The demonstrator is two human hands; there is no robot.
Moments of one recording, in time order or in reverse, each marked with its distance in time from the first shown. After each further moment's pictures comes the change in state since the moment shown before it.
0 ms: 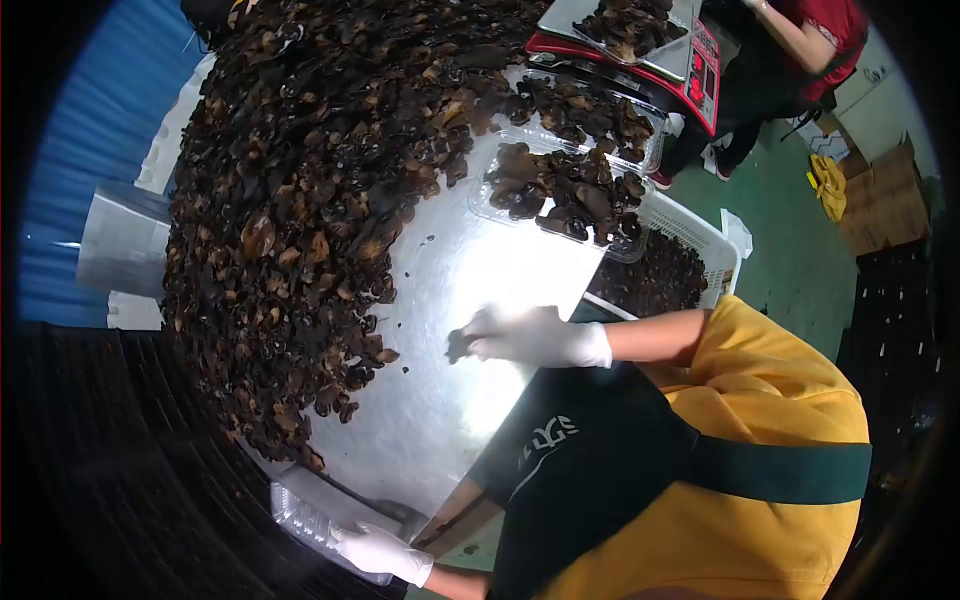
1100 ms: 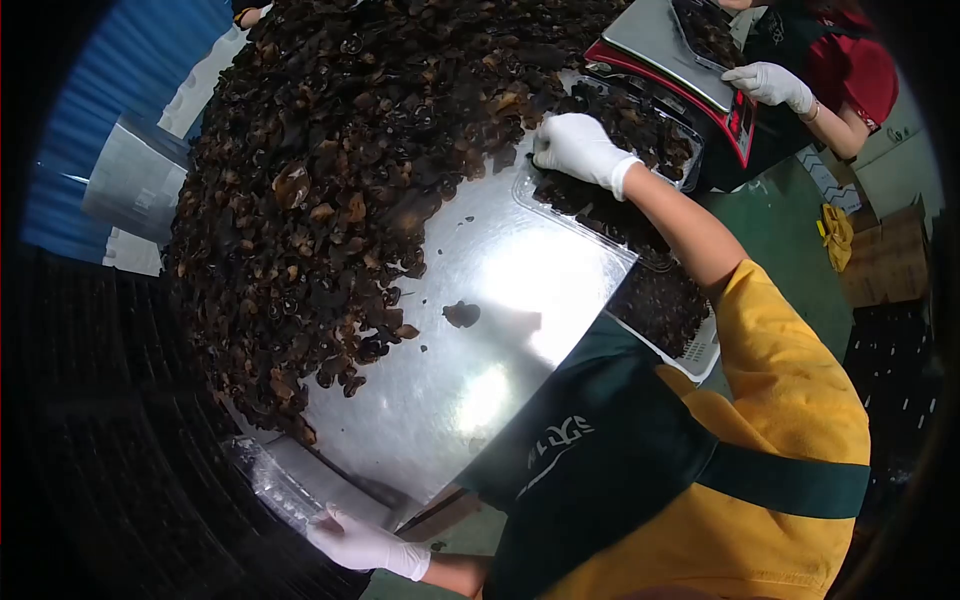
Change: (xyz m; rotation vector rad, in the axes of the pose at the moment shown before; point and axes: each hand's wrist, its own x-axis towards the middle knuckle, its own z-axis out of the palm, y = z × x) left_hand -0.006 0.012 -0.025 -0.405 0.133 -0.206; right_hand 0.123 -0.004 -0.155 -1.056 0.133 0.182
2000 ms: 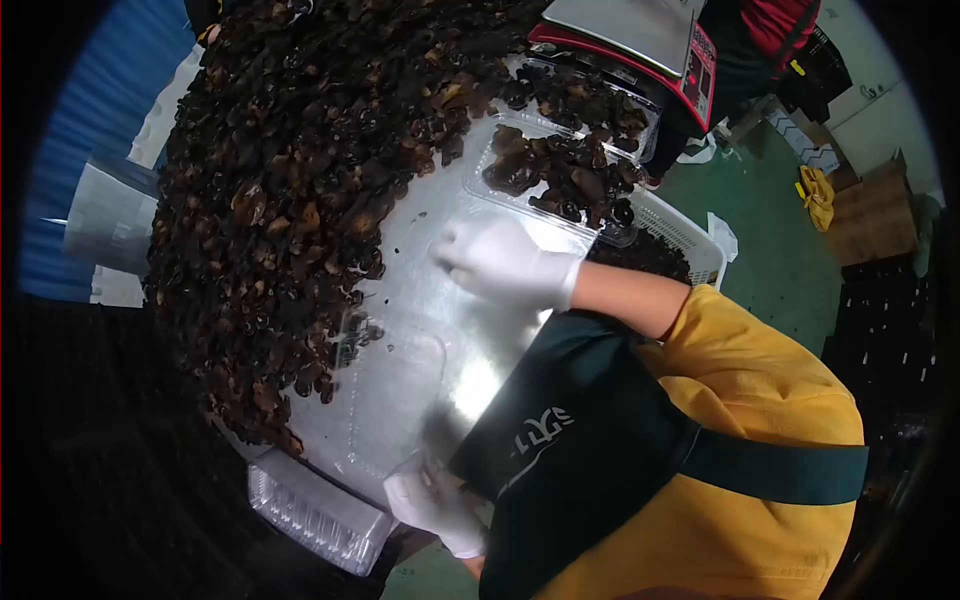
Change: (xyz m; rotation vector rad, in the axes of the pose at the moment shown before) left_hand -0.095 0.068 -0.008 -0.595 -0.196 0.763; right_hand -0.091 -0.092 0.059 0.186 0.126 -0.381
